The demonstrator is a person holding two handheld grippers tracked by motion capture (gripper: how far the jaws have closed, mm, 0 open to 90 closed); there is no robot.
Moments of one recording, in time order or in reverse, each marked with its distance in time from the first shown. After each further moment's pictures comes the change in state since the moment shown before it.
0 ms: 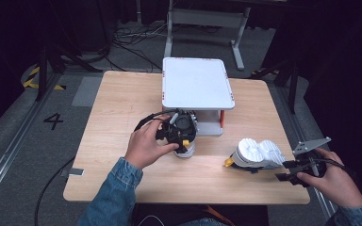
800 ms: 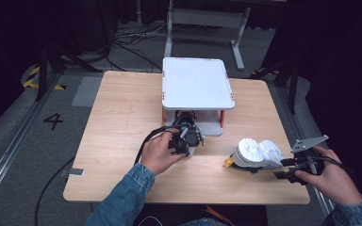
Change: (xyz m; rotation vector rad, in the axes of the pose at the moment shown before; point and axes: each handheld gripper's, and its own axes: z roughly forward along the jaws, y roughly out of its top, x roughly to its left) left arm 0.009 0.011 0.071 0.045 0.107 0.036; right arm 0.000 0.004 0.001 -0.003 0.001 -0.016
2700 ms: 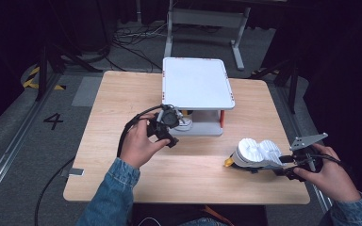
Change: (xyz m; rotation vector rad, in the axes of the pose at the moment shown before) left arm 0.019 -0.057 -0.077 -0.119 0.102 -0.256; right arm -0.003 0.009 0.001 -0.037 -0.010 -0.029
